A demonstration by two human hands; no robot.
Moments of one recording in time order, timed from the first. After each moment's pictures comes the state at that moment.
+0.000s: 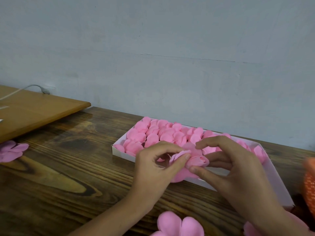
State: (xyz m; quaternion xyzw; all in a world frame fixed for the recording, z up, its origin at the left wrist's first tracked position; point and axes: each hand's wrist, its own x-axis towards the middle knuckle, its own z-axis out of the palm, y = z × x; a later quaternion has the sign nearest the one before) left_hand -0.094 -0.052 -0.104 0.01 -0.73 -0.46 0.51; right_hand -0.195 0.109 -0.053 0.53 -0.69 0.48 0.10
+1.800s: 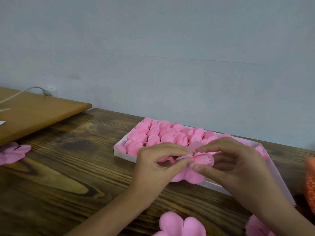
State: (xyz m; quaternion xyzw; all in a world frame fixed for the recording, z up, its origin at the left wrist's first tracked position) left_hand -0.091 -0.060 -0.093 -0.05 -0.76 -0.41 0.51; right_hand -0.205 0.109 -0.052 0.50 -0.67 0.55 -0.02
